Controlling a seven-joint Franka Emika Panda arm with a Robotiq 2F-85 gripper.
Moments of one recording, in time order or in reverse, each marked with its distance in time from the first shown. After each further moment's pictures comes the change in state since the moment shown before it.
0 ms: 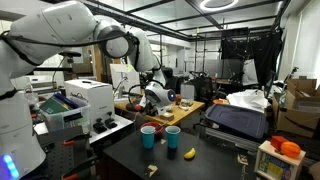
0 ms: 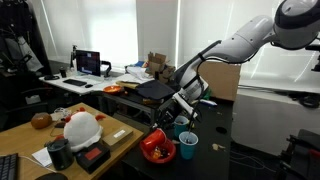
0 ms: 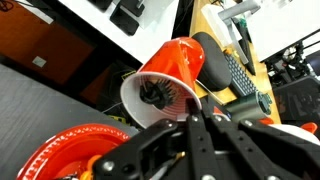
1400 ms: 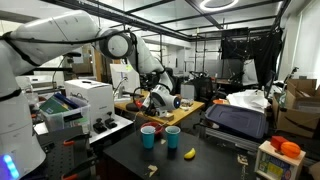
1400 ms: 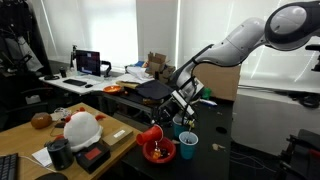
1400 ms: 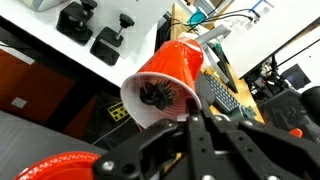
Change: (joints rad) arm 0.226 0.035 -0.315 0.187 0.296 -0.381 -0.004
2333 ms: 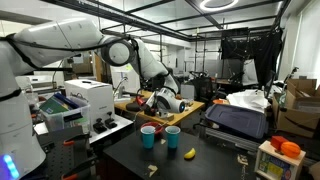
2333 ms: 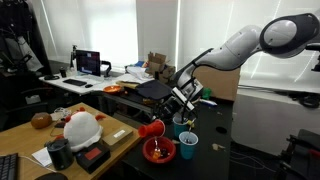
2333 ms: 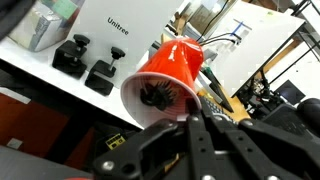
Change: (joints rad) arm -0.004 0.085 -0.045 0.137 0.017 -0.225 0.111
